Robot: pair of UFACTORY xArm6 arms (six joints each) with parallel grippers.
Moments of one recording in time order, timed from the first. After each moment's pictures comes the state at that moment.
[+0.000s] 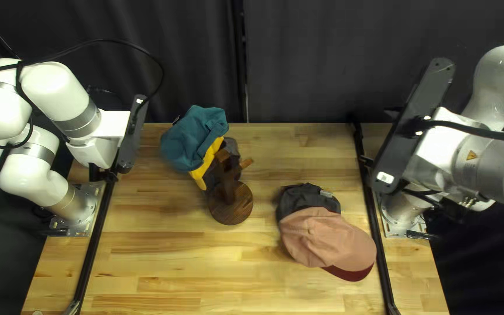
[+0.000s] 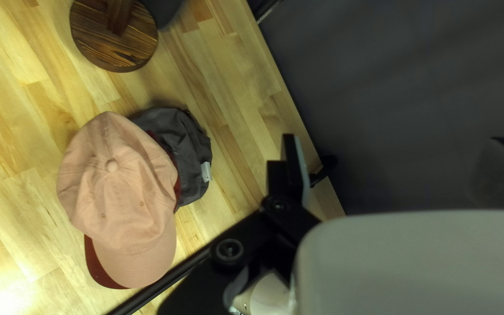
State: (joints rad) left arm -0.01 -0.79 -0.78 0.00 1.57 -0.01; right arm 0.99 -0.49 -1.39 -0.85 2.15 0.94
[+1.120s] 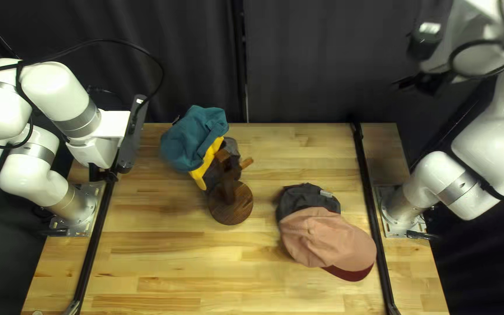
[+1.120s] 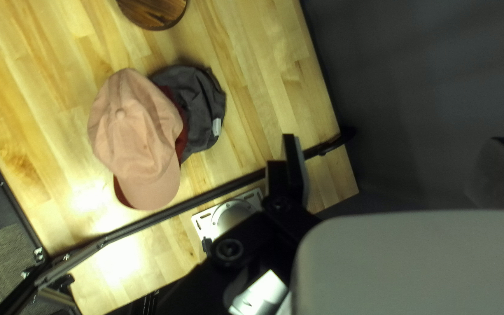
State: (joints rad) left arm -0.01 -0.79 -0.78 0.00 1.57 -0.01; right arm 0.69 -0.56 -1.84 -0.69 2.26 0.50
